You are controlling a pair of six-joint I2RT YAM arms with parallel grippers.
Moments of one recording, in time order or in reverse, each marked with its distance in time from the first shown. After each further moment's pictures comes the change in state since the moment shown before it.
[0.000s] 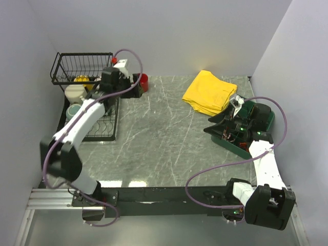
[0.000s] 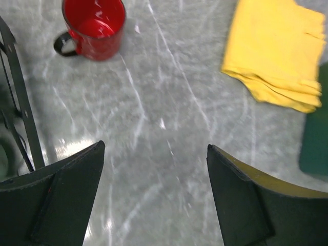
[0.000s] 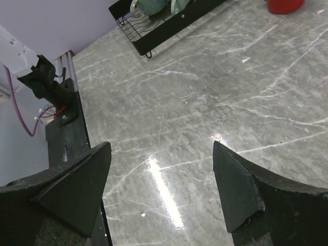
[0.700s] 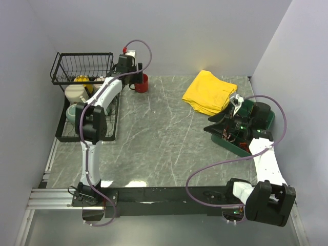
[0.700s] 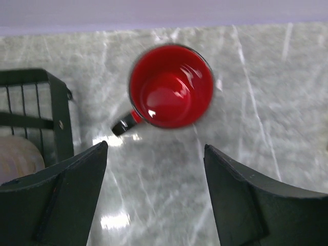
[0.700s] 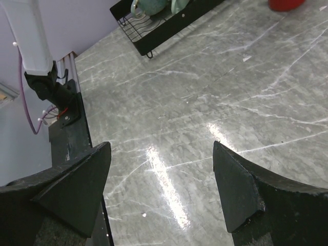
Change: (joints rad) left arm 0.035 0.653 0.614 -0.085 -0.230 0.114; right arm 0.000 0.031 0.016 -0.008 -0.006 0.000
